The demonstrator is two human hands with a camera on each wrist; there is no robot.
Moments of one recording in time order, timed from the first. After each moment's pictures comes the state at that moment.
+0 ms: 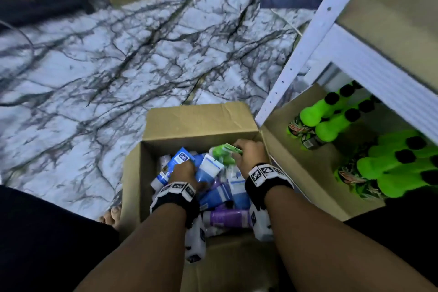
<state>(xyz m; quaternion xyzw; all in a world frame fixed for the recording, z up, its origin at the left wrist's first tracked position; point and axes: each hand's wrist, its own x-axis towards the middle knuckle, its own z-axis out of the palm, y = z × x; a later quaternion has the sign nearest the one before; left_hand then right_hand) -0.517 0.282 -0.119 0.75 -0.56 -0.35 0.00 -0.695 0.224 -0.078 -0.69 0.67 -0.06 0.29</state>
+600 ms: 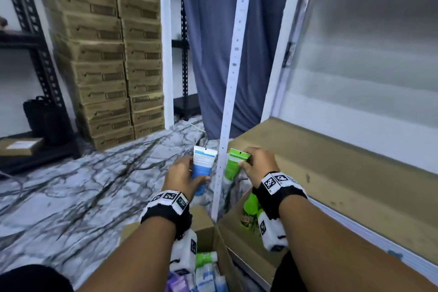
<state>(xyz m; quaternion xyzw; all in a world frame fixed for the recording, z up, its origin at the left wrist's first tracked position) -0.580 0.235 0.160 0.59 -0.66 -0.21 0.40 -0.797 0.225 0.194 -0.67 0.67 -0.31 0.09</state>
